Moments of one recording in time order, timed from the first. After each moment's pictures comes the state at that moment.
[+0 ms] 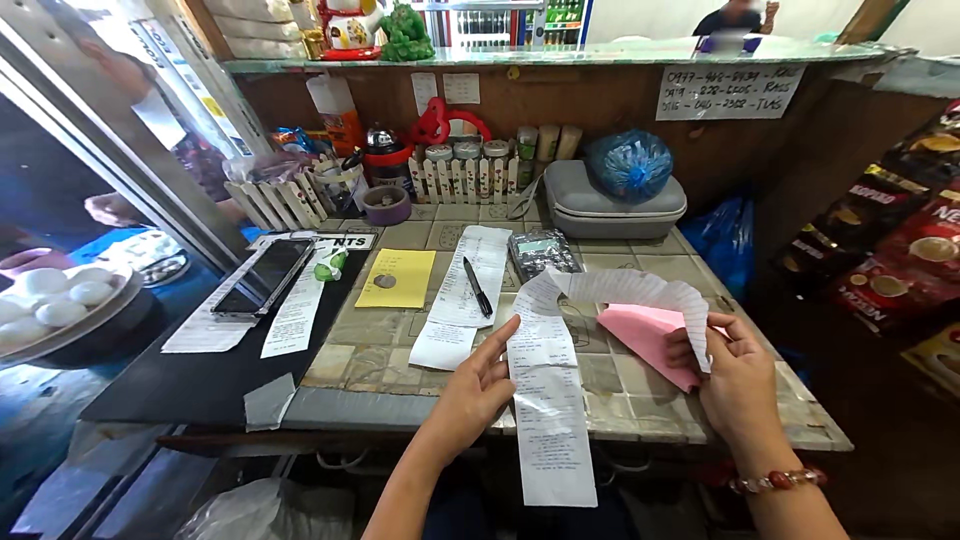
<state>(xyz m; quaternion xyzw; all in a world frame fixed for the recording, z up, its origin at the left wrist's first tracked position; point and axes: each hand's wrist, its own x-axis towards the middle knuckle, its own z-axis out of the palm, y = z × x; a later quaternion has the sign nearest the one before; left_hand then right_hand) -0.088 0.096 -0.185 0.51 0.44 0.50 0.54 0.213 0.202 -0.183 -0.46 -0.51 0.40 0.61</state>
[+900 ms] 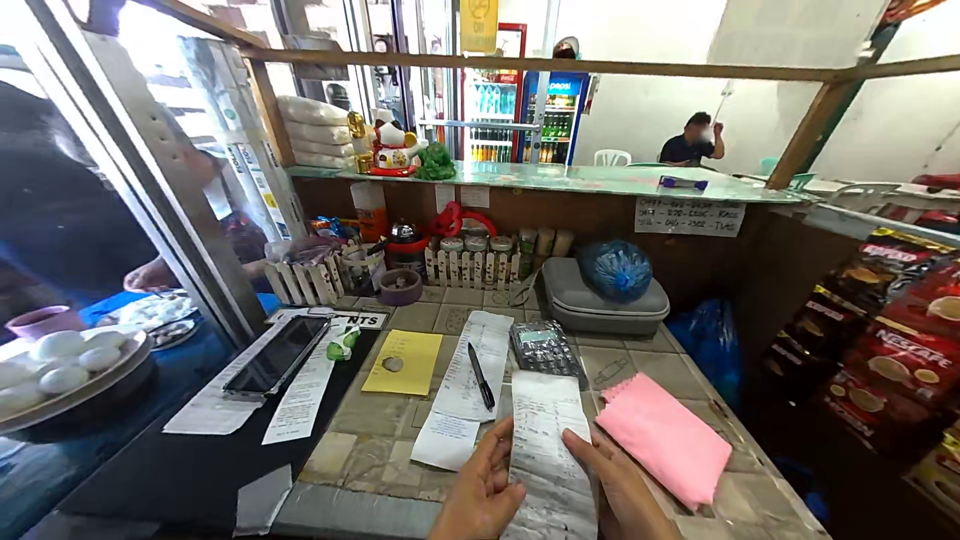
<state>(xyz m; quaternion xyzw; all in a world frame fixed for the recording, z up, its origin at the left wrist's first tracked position) -0.079 0.095 -0.188 0.50 0.39 0.56 0.53 0.111 0.166 -0.165 -0.42 -0.41 0.69 0.42</state>
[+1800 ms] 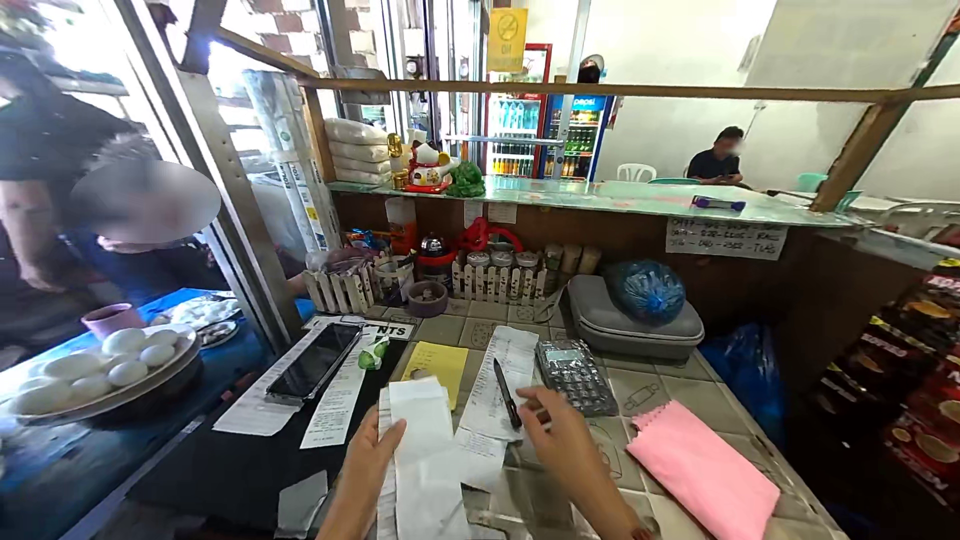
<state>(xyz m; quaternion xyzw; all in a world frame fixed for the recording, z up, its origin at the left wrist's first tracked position) -0.224 0.084 -0.195 0.32 0.61 0.67 0.28 0.020 0.203 -0.135 -0.41 -0.79 0.35 0.29</state>
